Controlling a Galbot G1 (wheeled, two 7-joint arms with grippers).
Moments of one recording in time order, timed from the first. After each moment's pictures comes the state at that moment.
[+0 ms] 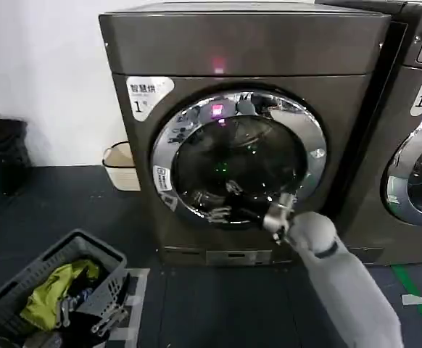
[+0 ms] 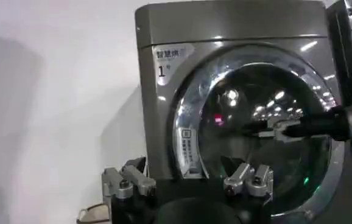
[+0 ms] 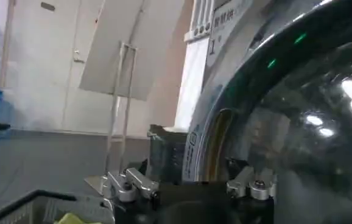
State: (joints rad) left arm 1.92 -1.51 -0.72 -2.39 -0.11 -0.21 0.18; right arm -0.43 1.29 0.02 1.42 0.41 -0.16 -0.70
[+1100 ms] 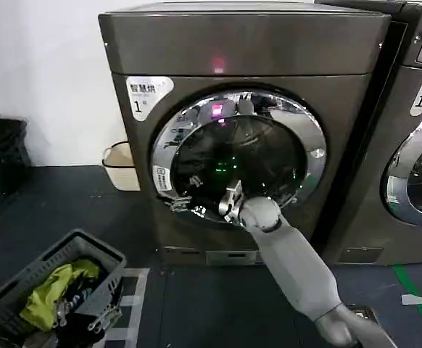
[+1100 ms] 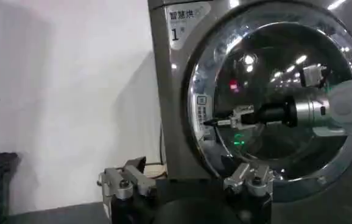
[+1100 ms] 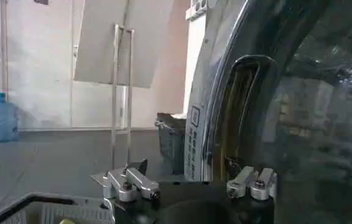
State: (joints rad) left arm 1.91 -1.51 -0.74 -2.41 -0.13 -0.09 0.16; right arm -0.33 1.37 -0.04 1.25 0.42 -0.13 -0.79
